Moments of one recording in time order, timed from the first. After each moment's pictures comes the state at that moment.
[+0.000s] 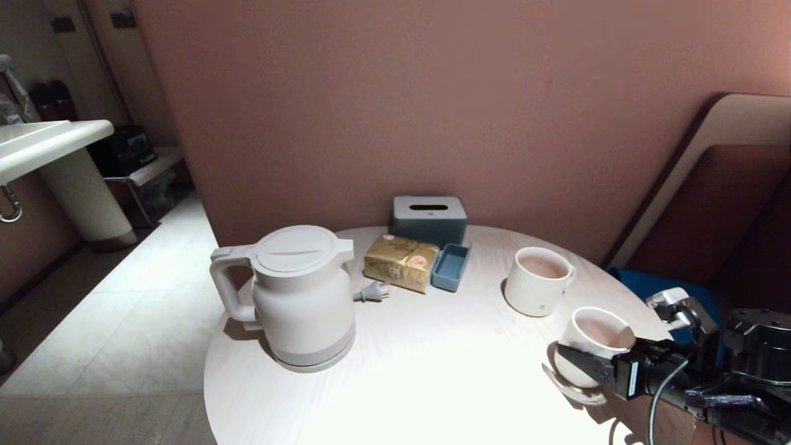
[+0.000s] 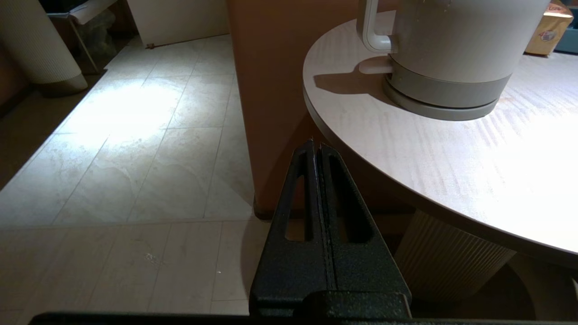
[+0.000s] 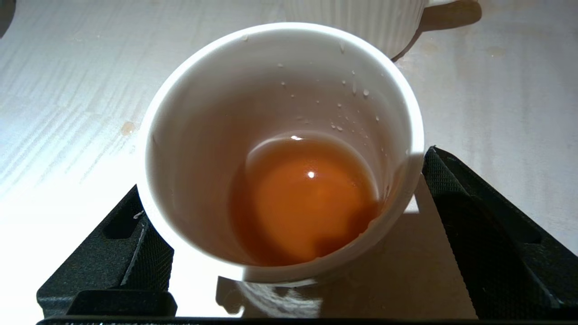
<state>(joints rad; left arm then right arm) 0.01 0.00 0.00 -0.01 0.00 0.00 0.01 1.75 -0.13 -1.22 0.34 0.02</state>
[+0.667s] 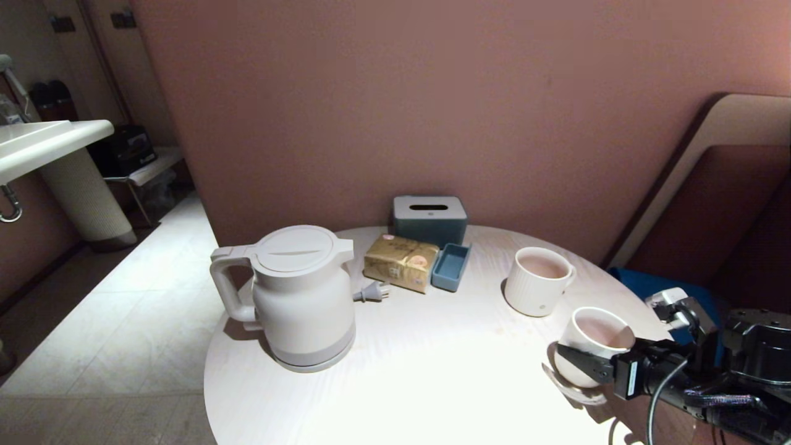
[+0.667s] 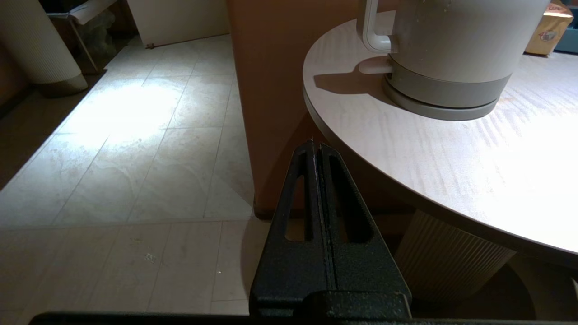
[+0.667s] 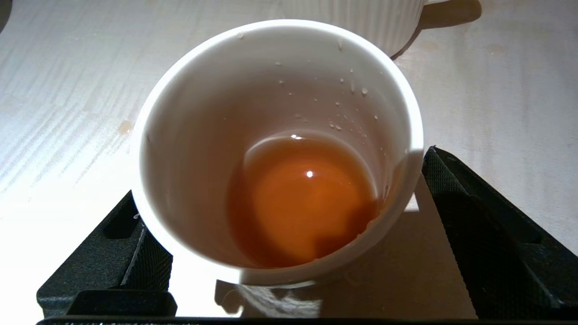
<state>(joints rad) 0.01 0.00 0.00 -0.01 0.00 0.00 0.01 1.76 -0.13 -1.22 0.34 0.02</state>
